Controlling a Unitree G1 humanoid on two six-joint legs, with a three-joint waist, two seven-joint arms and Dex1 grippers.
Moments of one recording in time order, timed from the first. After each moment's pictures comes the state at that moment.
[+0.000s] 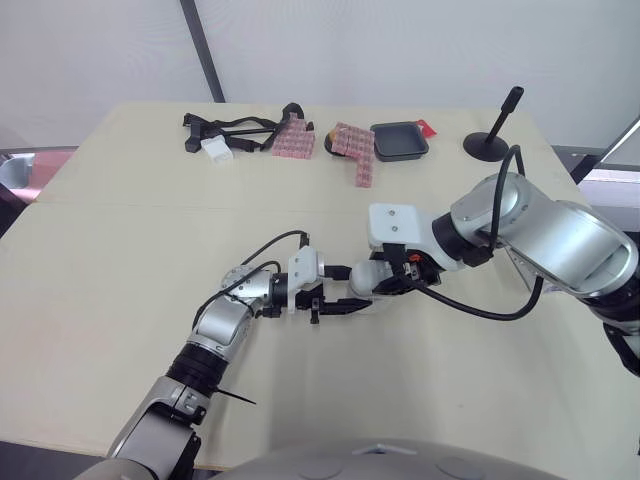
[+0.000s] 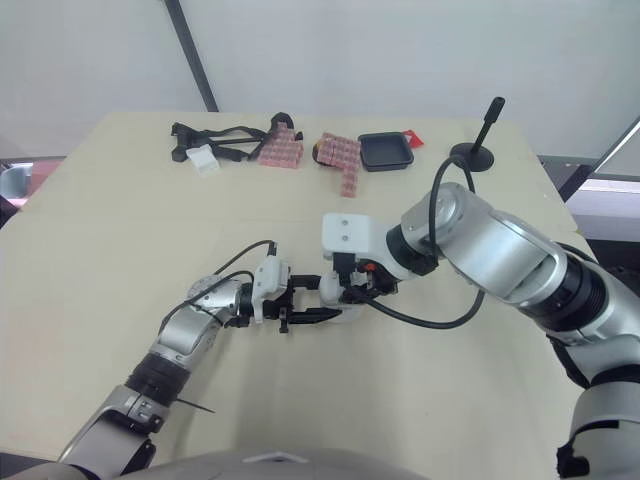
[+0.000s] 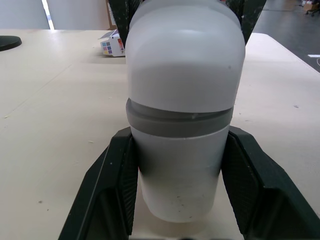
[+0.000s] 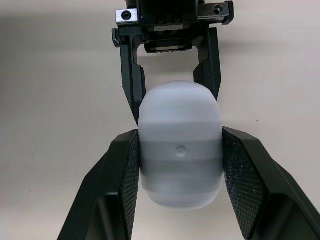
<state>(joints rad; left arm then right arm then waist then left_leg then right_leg) -0.32 0.24 -0.33 0.21 -0.27 -0.12 -1.18 -0.93 -0.82 0.61 -0.56 0.40 1.20 1.10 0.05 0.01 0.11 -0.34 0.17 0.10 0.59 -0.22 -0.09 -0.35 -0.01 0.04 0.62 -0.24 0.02</state>
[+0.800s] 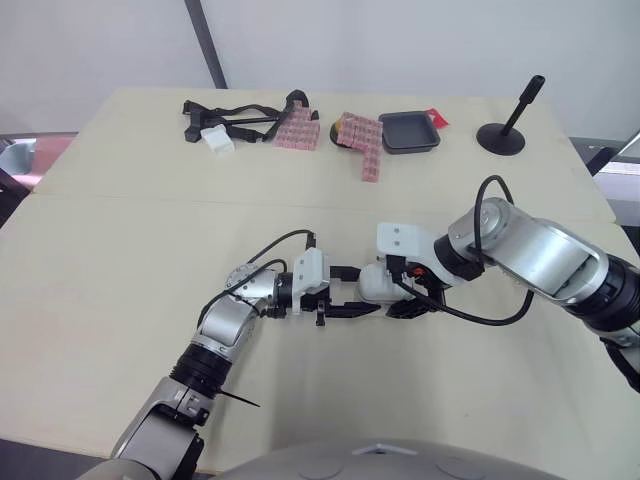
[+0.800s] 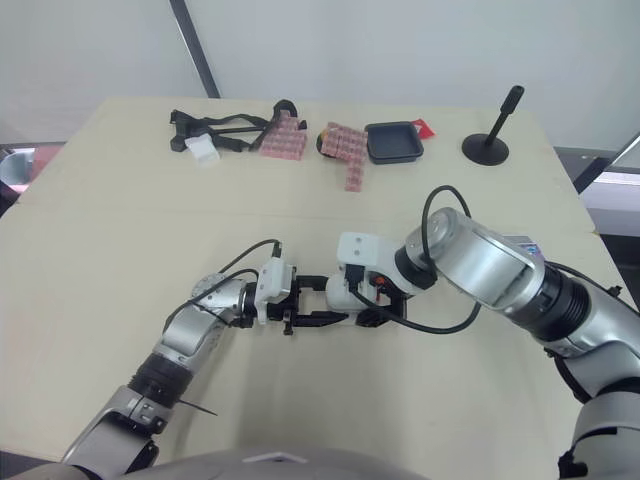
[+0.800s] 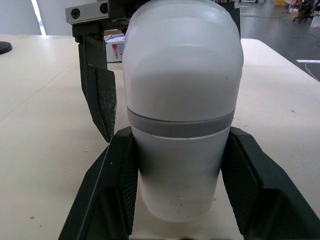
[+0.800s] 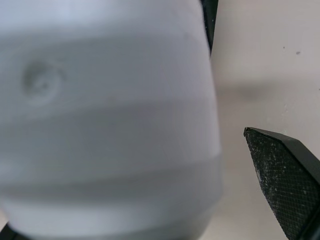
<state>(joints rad) -0.32 0.23 -0.34 0.15 -0.26 -0.12 -1.20 -0.85 -0.84 0.70 -0.48 0.36 1.20 1.05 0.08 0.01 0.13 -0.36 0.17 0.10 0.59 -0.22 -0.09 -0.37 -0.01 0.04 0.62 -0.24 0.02</state>
